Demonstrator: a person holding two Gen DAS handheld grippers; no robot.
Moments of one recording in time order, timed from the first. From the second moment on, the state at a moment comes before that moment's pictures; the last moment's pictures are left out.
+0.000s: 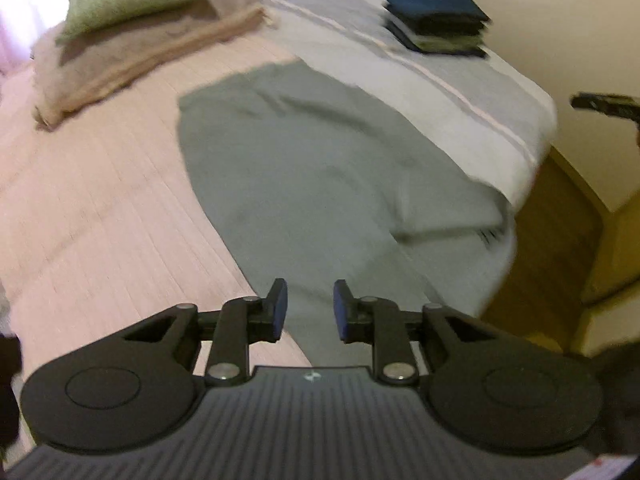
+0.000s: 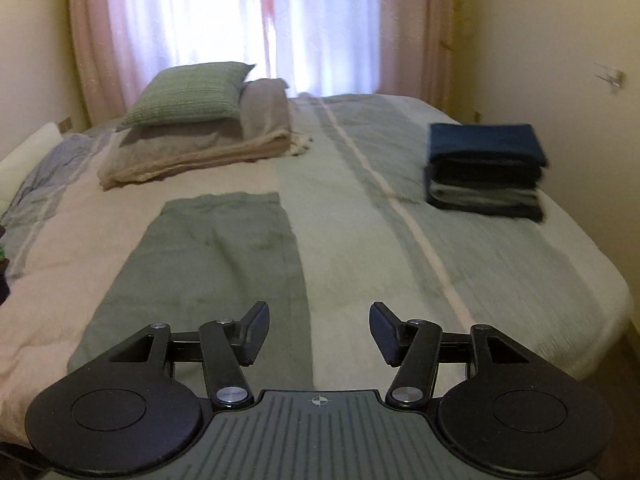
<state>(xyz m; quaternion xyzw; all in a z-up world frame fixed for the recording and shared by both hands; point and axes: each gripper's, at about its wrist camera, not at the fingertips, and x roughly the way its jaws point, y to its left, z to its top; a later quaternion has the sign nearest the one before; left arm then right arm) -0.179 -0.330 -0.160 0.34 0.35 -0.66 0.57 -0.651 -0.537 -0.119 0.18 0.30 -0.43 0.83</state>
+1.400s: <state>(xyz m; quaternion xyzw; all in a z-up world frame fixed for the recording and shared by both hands) 0.019 -0.750 -0.334 0.20 0.41 -0.56 0.69 -0.332 -0.974 -0.344 0.22 0.35 -0.24 0.88</state>
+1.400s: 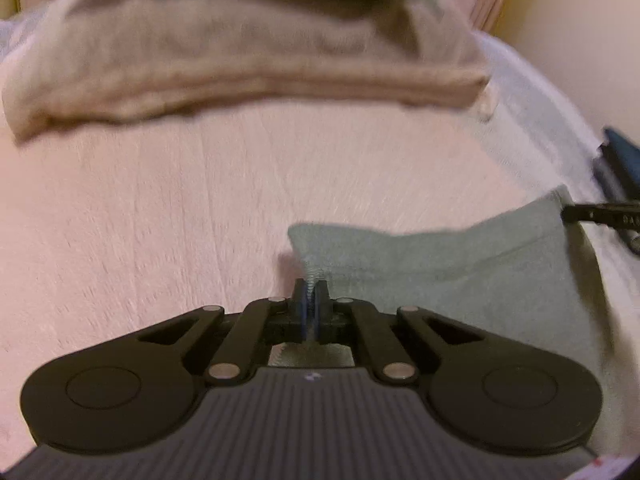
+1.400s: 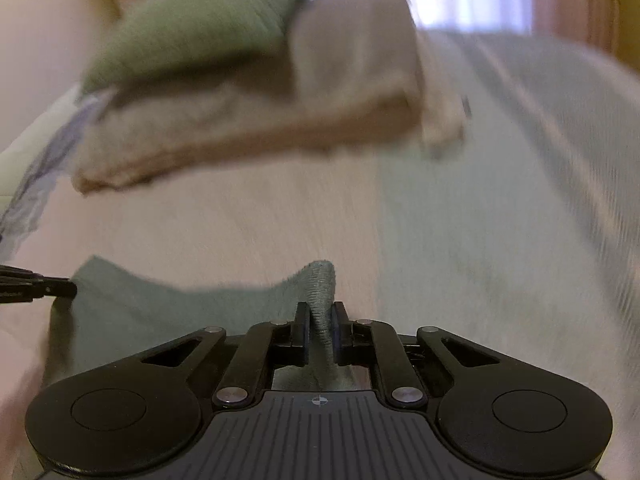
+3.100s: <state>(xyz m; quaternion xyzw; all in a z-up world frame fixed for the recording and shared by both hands) -0.186 -0.434 -0.346 0.32 0.43 -0.61 0.59 -0.489 -0.687 -0.397 0.16 0.49 -0.25 0.82</state>
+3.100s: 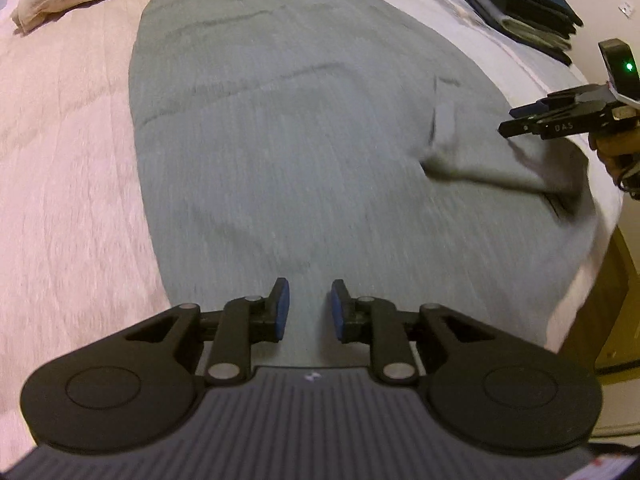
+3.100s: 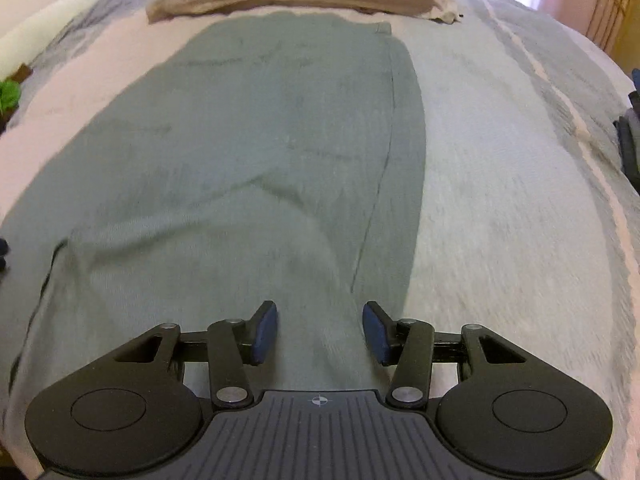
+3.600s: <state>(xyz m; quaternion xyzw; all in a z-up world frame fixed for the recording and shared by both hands) -0.197 -0.401 -0.331 0.32 0.44 -0.57 0.61 -0.559 -0.569 -0.312 0.17 0.48 -0.09 0.86</state>
